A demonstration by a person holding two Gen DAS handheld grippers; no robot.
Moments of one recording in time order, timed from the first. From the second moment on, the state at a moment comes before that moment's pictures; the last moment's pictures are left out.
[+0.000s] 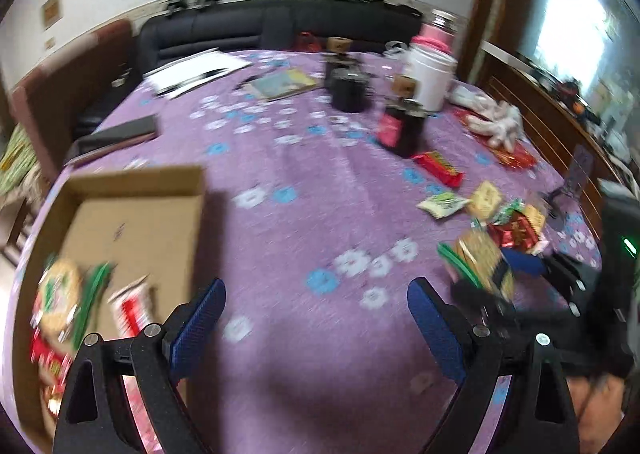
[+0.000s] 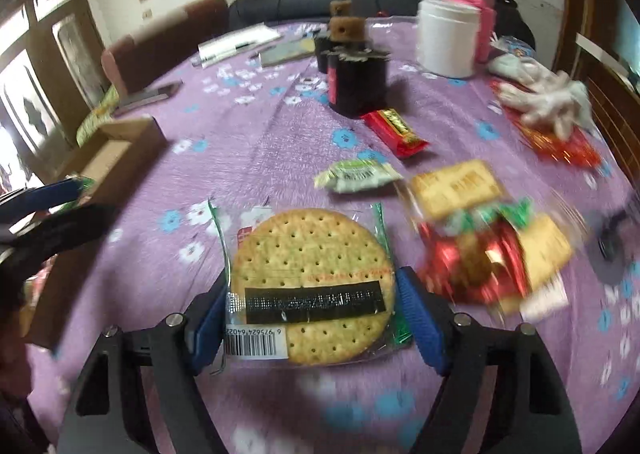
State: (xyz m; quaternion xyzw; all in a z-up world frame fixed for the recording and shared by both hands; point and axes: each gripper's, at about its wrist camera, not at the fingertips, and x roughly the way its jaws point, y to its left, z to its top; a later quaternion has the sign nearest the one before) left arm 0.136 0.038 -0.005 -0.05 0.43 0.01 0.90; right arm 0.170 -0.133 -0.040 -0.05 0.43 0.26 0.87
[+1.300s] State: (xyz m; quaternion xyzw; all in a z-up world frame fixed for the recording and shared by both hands) left arm 0.167 -0.036 -0.006 0.01 0.41 -0.06 0.91; right arm 0.057 -0.241 -0.028 0.13 0.38 0.25 0.88
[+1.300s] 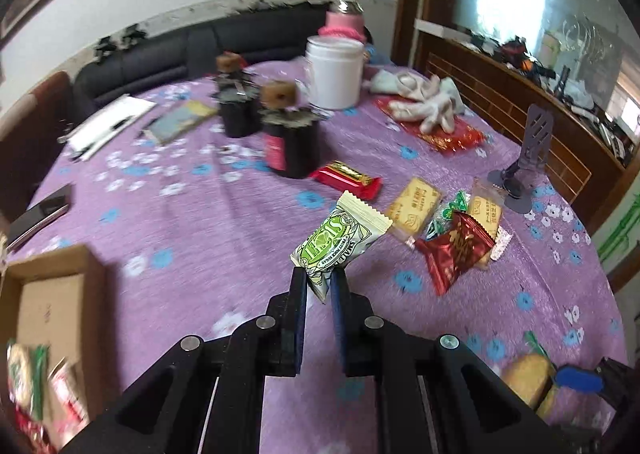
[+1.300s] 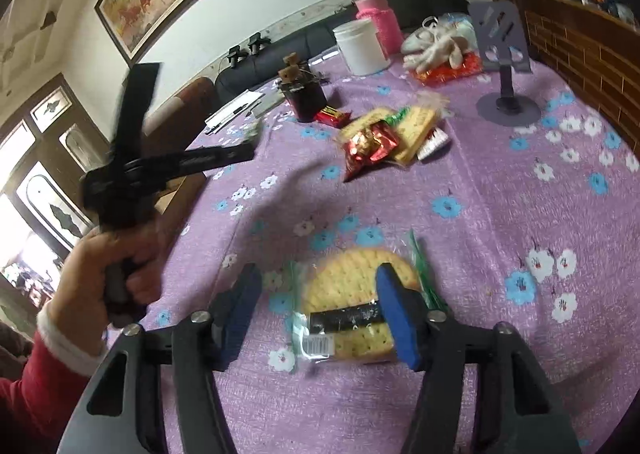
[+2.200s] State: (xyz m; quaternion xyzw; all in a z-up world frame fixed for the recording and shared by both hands) left arm 0.066 0.029 0.023 -0.07 0.37 -0.06 0.92; right arm 0.074 -0.189 -0.065 -0.11 0.45 0.20 0.86
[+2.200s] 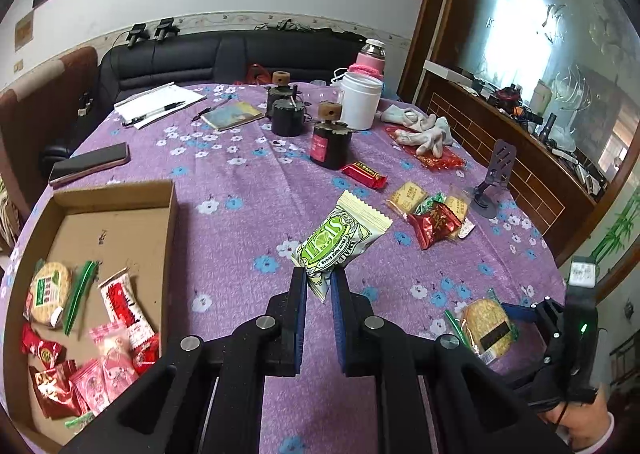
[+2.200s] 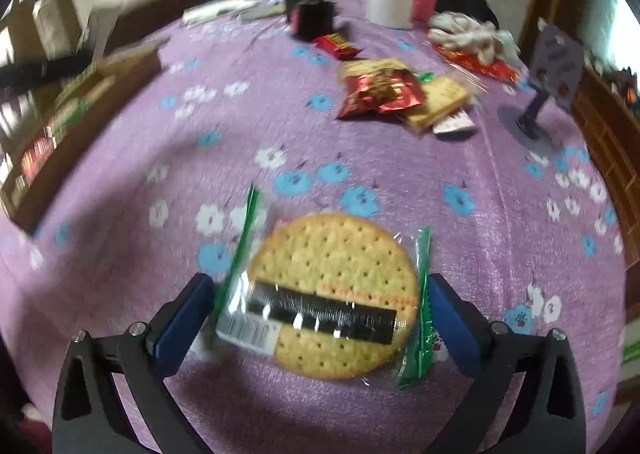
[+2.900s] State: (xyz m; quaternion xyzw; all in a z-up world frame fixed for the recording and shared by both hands) left arm 0.022 0.074 0.040 -0.05 0.34 0.05 0.94; right arm 0.055 -0.142 -0.007 0.01 0.39 0.30 0.87
